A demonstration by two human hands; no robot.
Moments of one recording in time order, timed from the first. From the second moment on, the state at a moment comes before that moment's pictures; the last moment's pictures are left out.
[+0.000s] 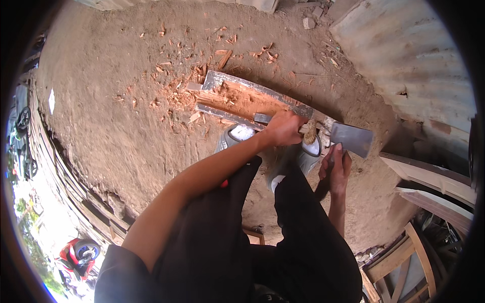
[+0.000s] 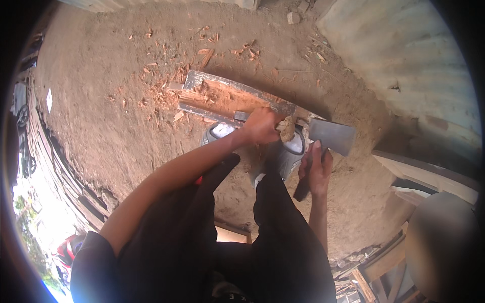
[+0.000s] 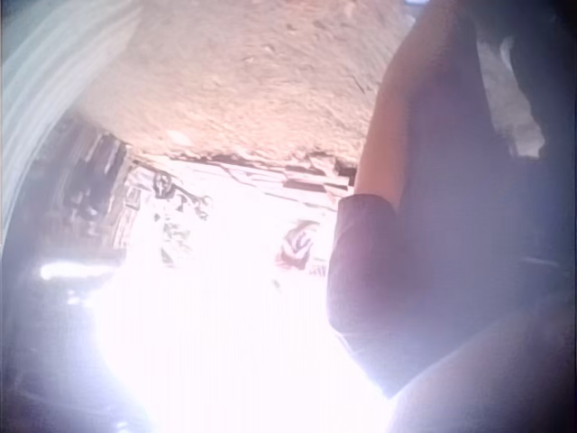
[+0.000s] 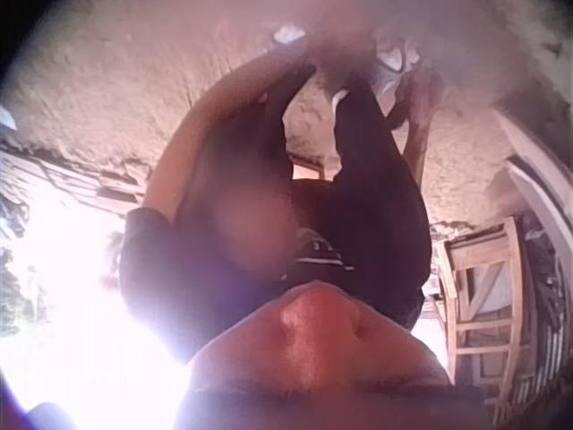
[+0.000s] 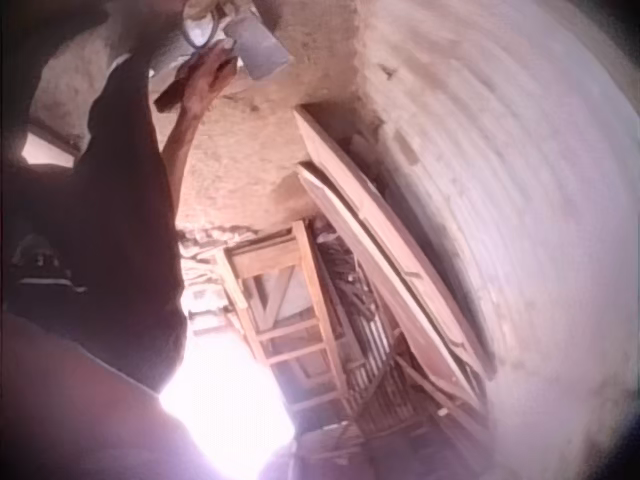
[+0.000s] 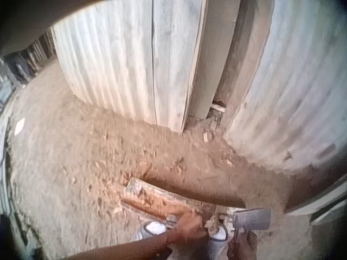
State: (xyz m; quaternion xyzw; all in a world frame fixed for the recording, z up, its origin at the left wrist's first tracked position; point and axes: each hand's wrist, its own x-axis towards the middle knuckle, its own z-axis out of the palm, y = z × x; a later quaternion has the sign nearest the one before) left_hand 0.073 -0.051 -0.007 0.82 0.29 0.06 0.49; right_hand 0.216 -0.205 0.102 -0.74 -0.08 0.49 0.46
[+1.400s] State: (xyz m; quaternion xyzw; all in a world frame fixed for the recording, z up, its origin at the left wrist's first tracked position) left_hand 0.066 -0.040 0.009 0.82 0.25 0.01 0.52; right_hand 0.209 -0.202 0.117 -0.76 -0.16 0.53 0.35
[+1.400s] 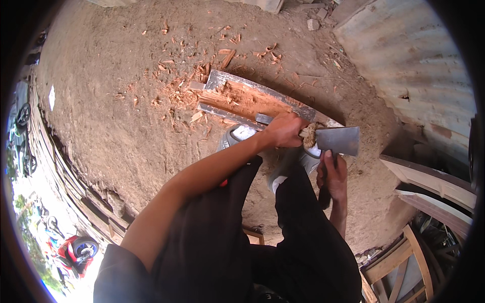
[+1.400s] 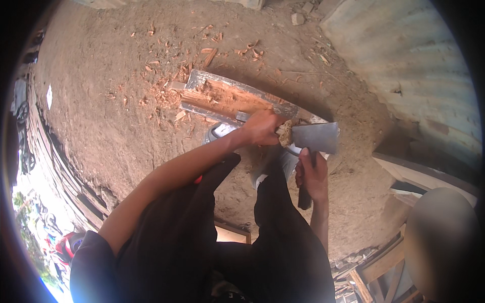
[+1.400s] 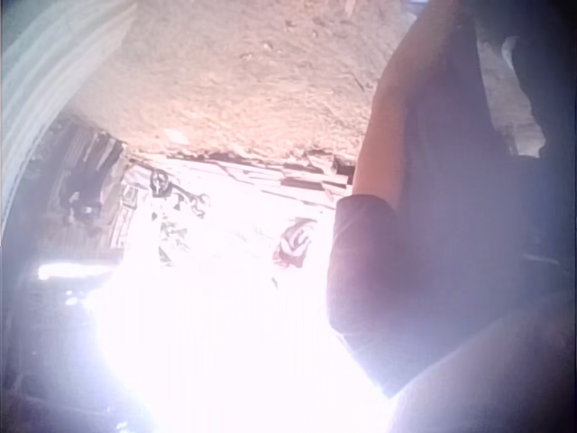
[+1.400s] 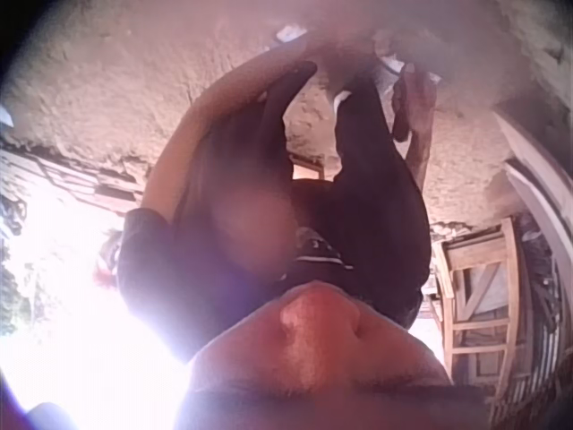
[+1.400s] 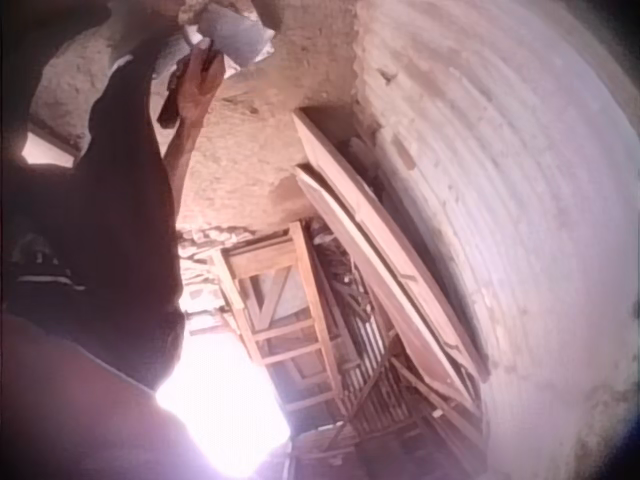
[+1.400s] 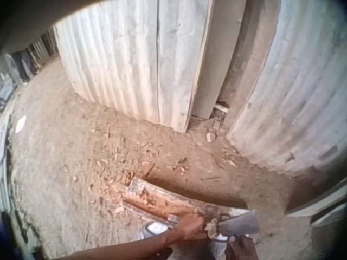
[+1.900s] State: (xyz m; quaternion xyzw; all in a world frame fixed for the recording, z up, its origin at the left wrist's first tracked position) left_hand 0.068 -0.042 -0.005 0.81 0.31 0.10 0.50; right_hand 0.195 -0.202 0.101 -0.75 -0.11 0.49 0.44
